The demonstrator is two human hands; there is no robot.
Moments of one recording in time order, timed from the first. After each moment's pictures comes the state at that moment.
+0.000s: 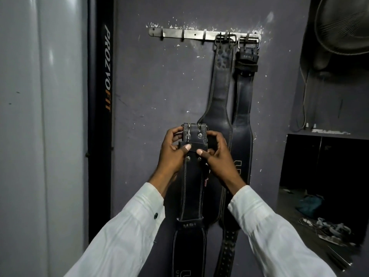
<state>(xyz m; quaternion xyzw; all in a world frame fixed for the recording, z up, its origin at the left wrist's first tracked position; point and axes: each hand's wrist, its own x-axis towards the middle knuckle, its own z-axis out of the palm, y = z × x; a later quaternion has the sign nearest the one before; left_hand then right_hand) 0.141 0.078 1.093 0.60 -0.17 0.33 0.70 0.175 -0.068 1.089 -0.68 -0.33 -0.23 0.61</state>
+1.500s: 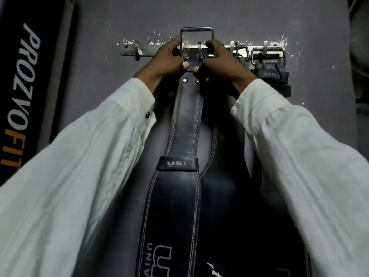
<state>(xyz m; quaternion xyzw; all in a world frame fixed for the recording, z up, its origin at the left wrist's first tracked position) 0.342 0.115 1.423 0.70 -0.29 0.47 0.46 0.362 -0.037 1.429 -0.70 -0.40 -0.37 0.46</state>
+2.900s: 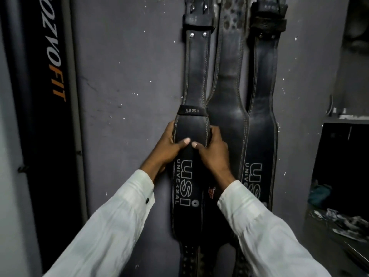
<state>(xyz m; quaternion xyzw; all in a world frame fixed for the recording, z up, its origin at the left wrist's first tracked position) 0.319 0.117 1.092 0.71 -0.20 0.27 0.61 0.320 -0.031 1.085 -0.77 -0.17 -0.31 0.53</state>
